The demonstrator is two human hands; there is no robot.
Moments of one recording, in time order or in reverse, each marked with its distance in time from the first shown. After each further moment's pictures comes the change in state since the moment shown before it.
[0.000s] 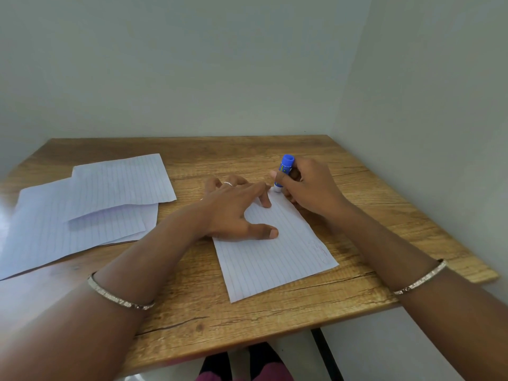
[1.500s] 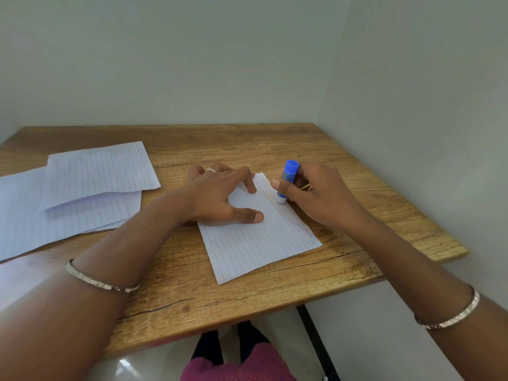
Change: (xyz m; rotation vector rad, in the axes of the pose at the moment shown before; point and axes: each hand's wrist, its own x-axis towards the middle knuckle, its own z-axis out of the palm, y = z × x) left_hand 0.001 -0.001 -0.001 0.008 -0.026 -0.015; right_hand -0.055 0.000 -0.029 -0.092 -0.045 -0.046
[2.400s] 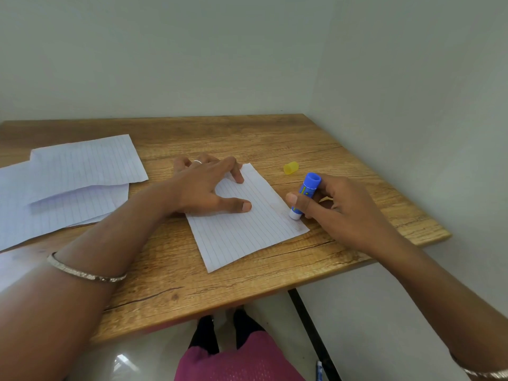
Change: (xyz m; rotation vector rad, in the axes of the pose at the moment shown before) left_hand 0.000 -0.003 0.002 -0.024 0.018 -0.017; right_hand -0.064 -0.002 -0.028 0.081 0.015 0.105
